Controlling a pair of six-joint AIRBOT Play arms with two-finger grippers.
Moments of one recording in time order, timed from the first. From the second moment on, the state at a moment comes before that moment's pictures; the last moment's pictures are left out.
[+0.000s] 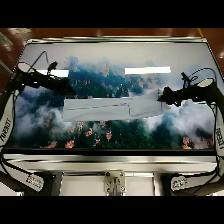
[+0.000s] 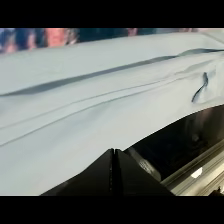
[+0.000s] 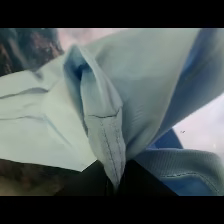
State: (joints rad) left arm 0.00 -1.77 1.60 0.78 -1.32 -1.38; right arm -0.27 -1.61 1.30 -0.85 1.21 1.34
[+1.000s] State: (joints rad) left arm -0.64 -2.06 1.61 0.32 -0.85 -1.25; right arm -0.30 -1.13 1.30 -0.85 1.47 1.56
